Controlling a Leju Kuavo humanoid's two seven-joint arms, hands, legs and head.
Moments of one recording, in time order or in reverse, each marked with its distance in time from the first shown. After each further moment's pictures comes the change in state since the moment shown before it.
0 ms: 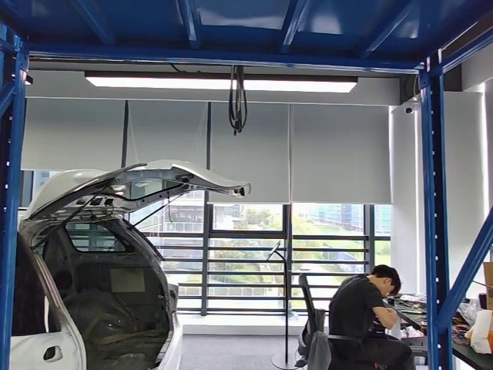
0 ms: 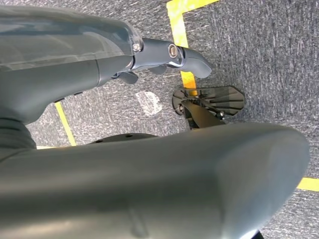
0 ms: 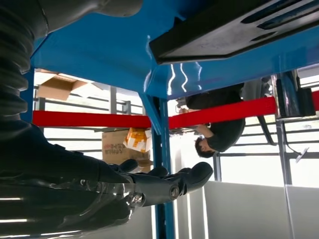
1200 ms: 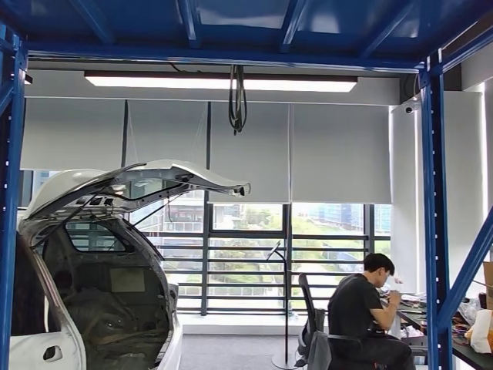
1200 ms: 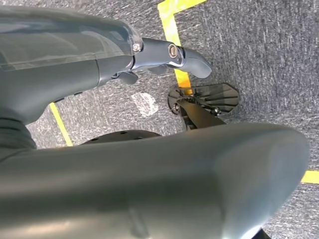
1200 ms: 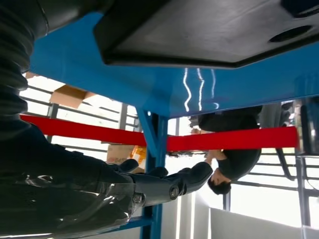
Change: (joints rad) left arm -0.010 0.000 -0.017 0.000 -0.029 -0.017 -0.016; right arm -0.323 0.045 -0.011 0.432 0.005 0.042 -0.024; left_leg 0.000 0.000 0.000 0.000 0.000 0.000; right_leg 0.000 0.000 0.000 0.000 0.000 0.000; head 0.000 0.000
